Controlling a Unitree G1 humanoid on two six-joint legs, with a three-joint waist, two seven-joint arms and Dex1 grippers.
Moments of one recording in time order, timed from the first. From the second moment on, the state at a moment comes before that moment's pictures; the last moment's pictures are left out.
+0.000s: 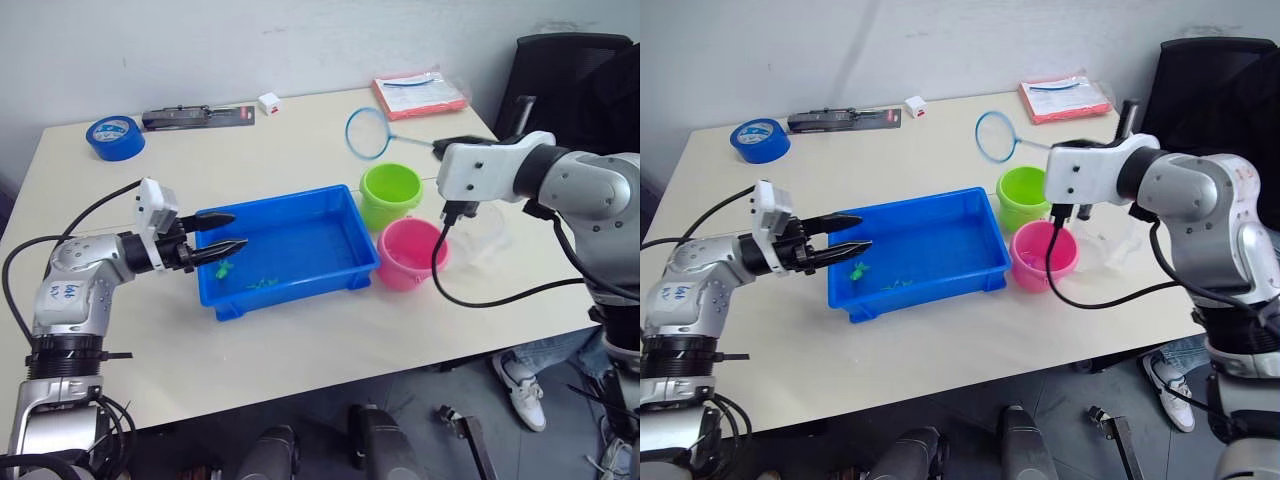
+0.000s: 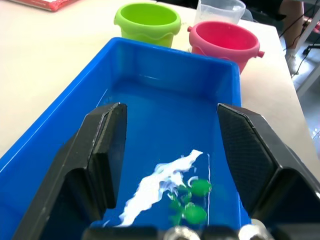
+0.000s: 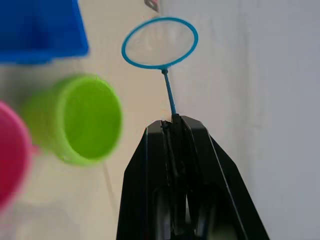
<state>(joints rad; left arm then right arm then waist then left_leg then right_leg) -0.49 0.73 0.18 0.19 -0.47 0.35 -1.11 -0.79 -0.80 0.11 -0.20 -0.23 0.25 0.99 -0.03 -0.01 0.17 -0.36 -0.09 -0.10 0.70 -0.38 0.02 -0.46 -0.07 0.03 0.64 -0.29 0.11</state>
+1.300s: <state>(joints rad) -0.02 0.94 0.51 -0.14 -0.63 0.59 -1.09 -1.01 -0.52 0.54 0.15 -0.20 0.34 1.29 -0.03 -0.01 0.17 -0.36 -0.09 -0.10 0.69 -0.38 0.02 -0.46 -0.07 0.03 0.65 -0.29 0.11</state>
